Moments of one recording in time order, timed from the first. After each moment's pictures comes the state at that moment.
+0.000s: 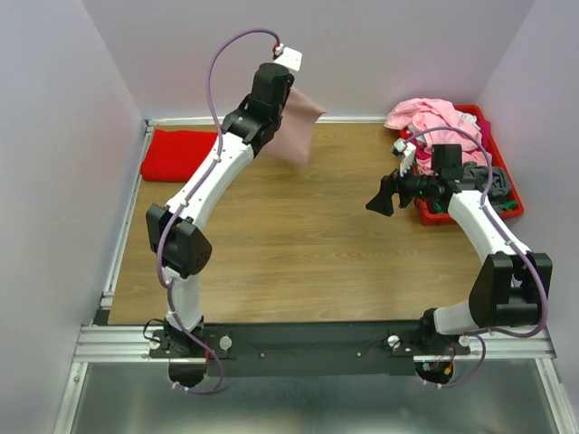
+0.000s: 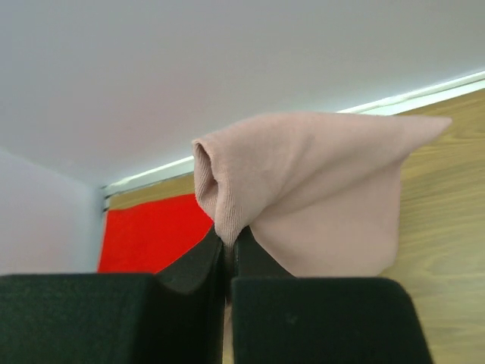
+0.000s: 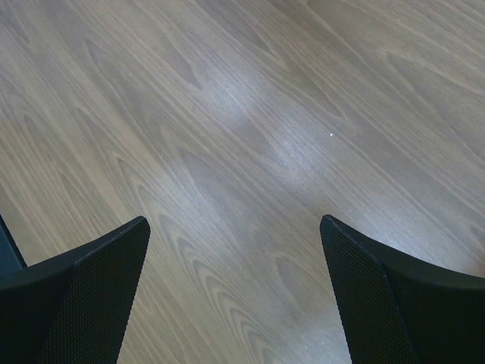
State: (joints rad) left arm -0.50 1.94 2.07 -0.44 -0.51 0.22; right arm 0.01 1.43 1.06 -0.46 -0.83 -0.39
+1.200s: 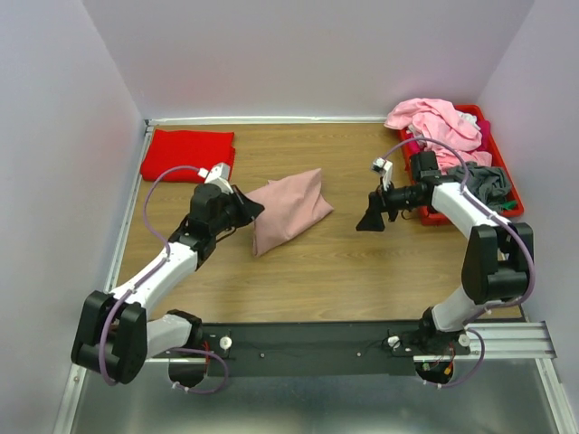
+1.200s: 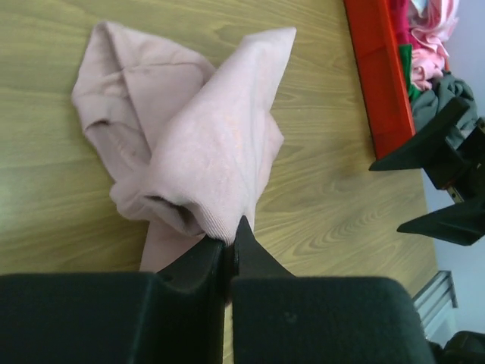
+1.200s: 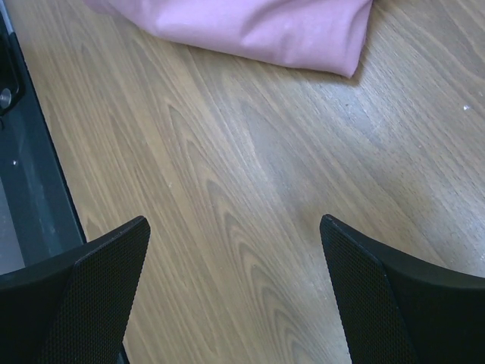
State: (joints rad) left arm -0.36 1.16 0.63 0.14 0.22 -0.69; right arm 0.08 1.60 1.08 -0.63 -0.95 -0.55
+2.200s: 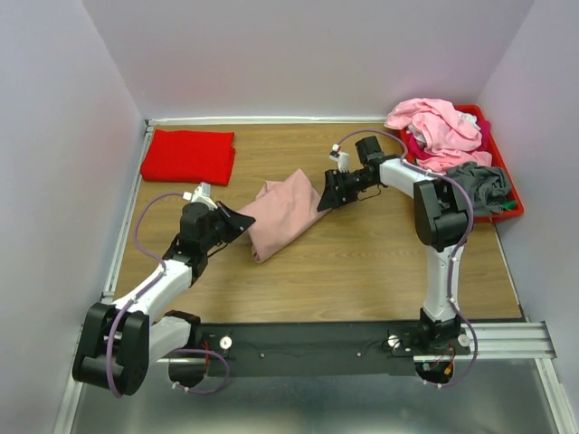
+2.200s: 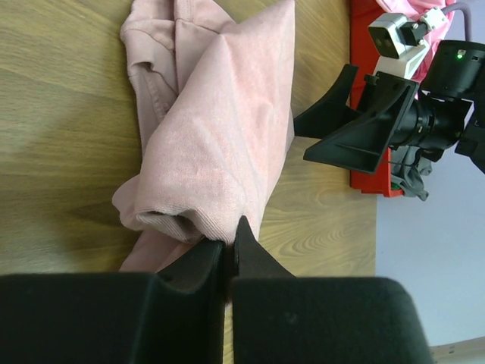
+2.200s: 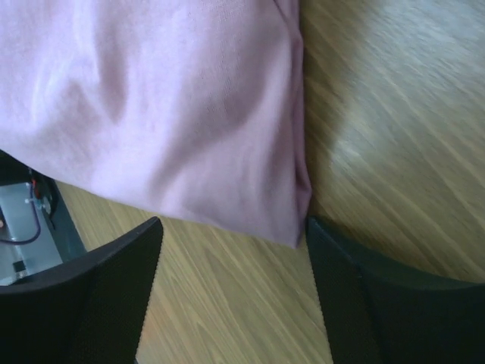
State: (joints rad) left arm -0.24 1.09 0.40 0.29 0.27 -0.93; right arm 0.28 2.15 1.52 -0.51 -0.85 -0.06
